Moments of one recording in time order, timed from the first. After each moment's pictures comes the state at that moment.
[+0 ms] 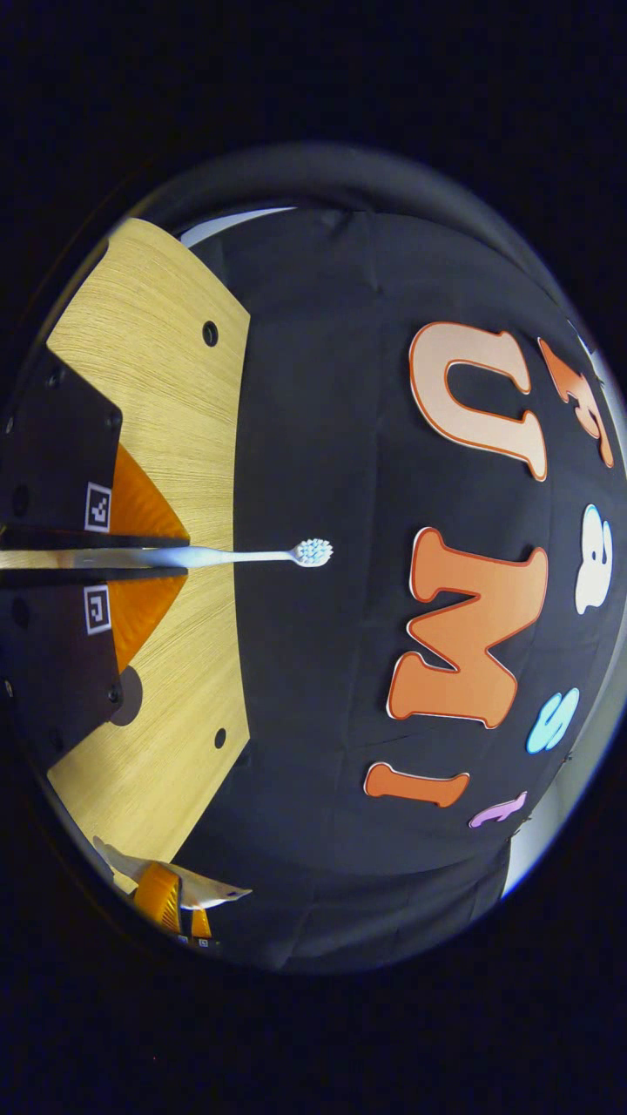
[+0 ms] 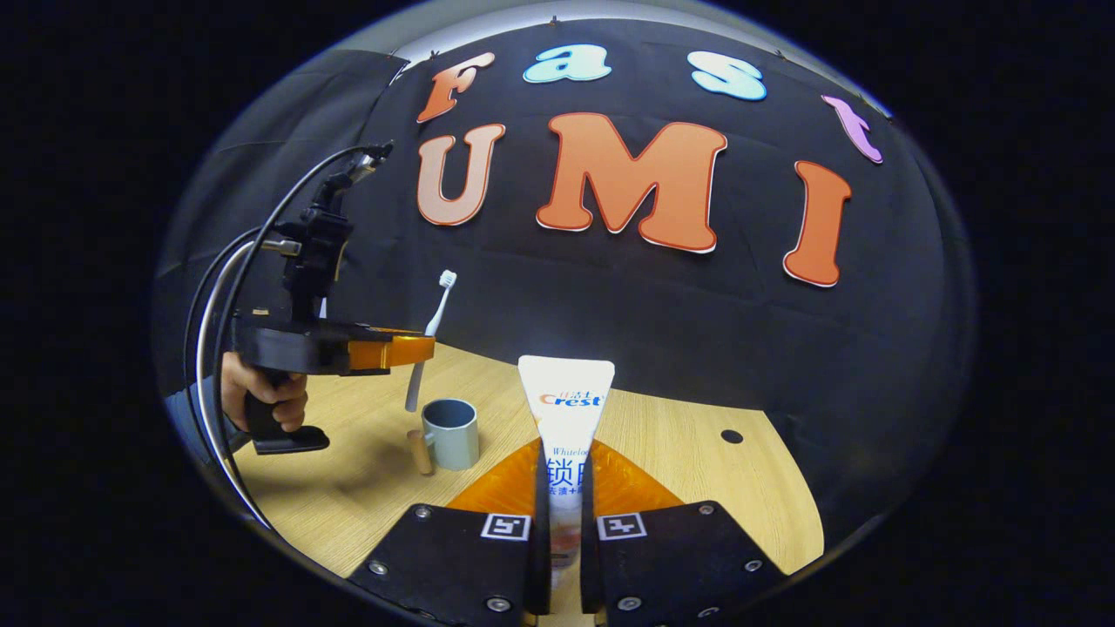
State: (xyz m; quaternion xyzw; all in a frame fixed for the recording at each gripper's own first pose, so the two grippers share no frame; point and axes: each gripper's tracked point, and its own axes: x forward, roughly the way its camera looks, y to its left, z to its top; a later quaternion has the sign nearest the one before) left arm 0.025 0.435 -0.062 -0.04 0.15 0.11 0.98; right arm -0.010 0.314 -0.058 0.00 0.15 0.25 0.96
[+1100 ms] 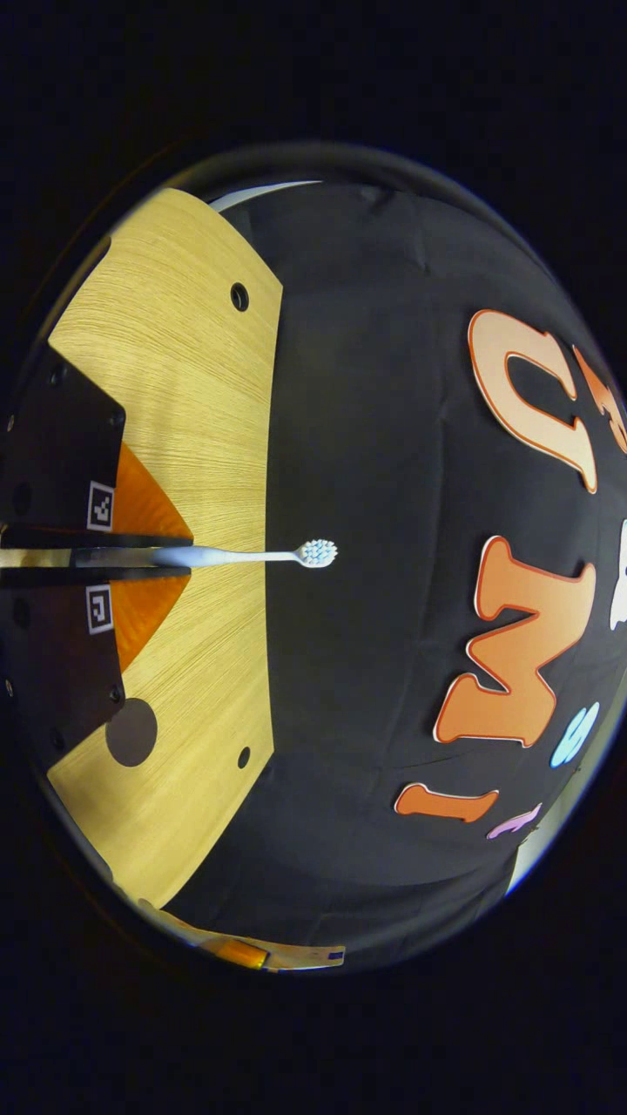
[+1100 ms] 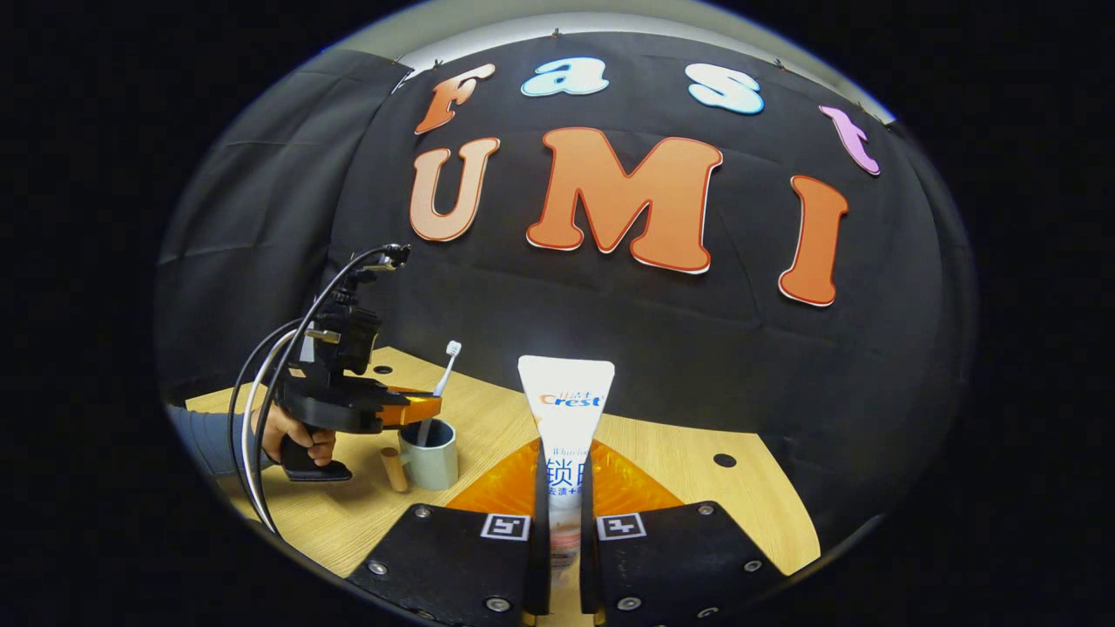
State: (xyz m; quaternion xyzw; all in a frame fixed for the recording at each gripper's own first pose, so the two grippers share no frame) left arm 0.065 0.454 -0.157 -0.06 0.19 0.10 0.98; right arm 0.022 0.319 -0.066 0.00 0.12 0.24 0.96
